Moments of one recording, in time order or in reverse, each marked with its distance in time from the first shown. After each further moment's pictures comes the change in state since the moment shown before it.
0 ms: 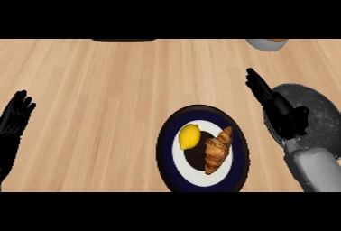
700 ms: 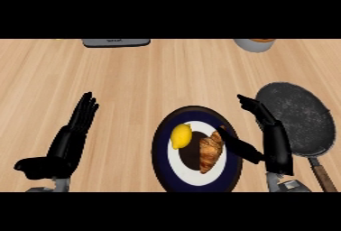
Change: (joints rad) left arm -0.096 -0.268 -0.212 0.013 -0.057 0.052 0.017; right arm 0.224 0.137 0.101 -0.275 0.344 -0.481 0.133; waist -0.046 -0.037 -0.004
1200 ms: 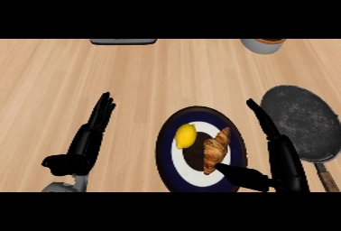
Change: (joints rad) left arm -0.041 -0.082 -0.048 0.058 -0.048 0.000 -0.021; right arm 0.050 -0.122 0.135 -0.293 0.337 0.103 0.441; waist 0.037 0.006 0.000
